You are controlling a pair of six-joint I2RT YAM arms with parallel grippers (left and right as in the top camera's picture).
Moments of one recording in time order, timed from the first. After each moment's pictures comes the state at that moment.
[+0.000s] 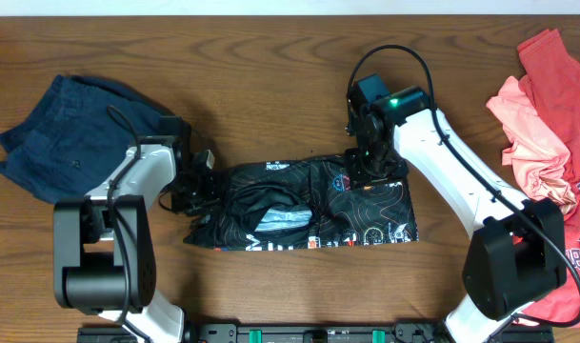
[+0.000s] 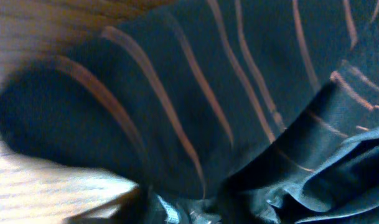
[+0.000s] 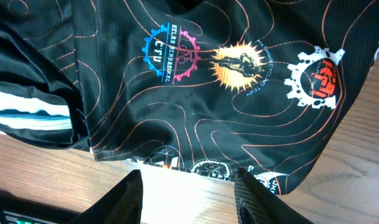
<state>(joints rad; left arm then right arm) 0.00 1.80 0.98 -0.85 0.33 -0.16 0.43 1.82 1.46 -1.23 -0.13 0.25</state>
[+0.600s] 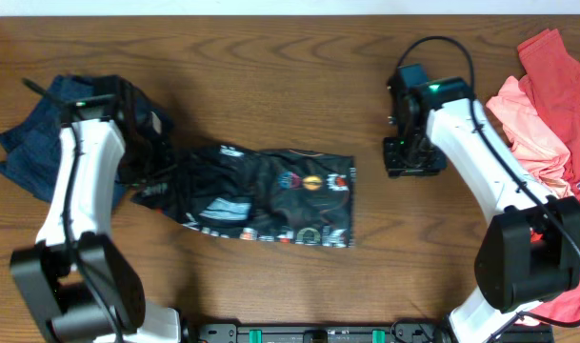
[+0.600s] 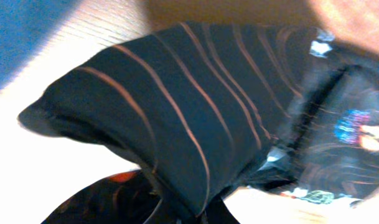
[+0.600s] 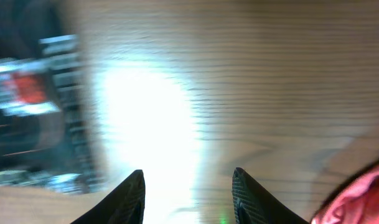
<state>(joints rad) 0.17 1.65 1.36 -1.24 0.20 -0.18 0.24 1.82 1.46 -1.28 0.03 0.26</state>
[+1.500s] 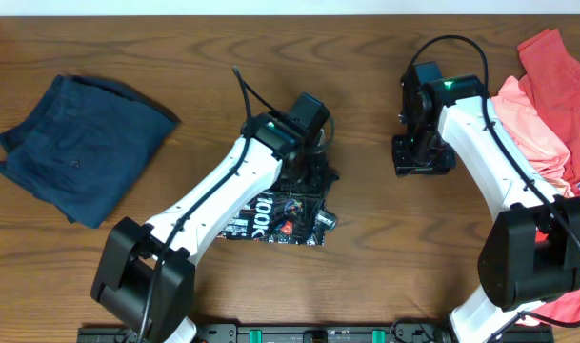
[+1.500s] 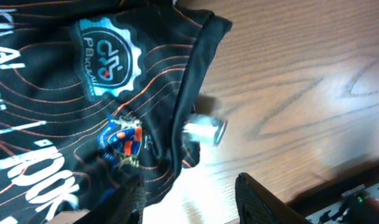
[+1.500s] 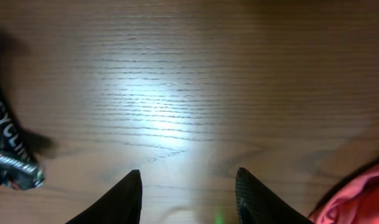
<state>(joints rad) -0.62 1.76 1.39 -1.03 0.28 -0.44 0.21 1.82 1.46 -1.28 0.00 0.21</state>
